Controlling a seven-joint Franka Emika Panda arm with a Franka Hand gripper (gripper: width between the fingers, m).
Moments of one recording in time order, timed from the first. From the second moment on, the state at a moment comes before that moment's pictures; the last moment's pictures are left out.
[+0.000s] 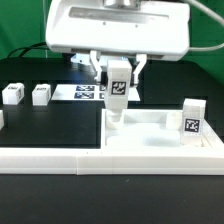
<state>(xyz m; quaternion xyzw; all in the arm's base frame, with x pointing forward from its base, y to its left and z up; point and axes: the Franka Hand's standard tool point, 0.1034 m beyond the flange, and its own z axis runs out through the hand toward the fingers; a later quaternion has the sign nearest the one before) 0.615 0.001 0.106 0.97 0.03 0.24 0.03</state>
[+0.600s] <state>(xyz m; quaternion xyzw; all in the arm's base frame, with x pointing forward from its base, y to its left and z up) 0.617 0.005 0.089 0.97 0.02 0.24 0.02</state>
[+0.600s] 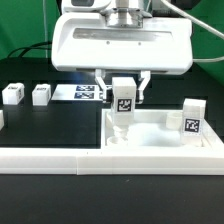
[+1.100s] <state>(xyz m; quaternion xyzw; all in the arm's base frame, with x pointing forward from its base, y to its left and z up) 0.617 0.002 0.071 0.97 0.02 0.23 0.03</state>
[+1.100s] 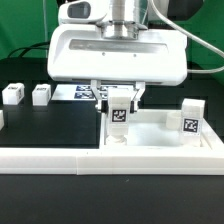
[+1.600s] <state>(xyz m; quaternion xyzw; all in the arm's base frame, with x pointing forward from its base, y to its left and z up) 0.619 0.001 0.065 0.97 0.02 0.26 0.04</state>
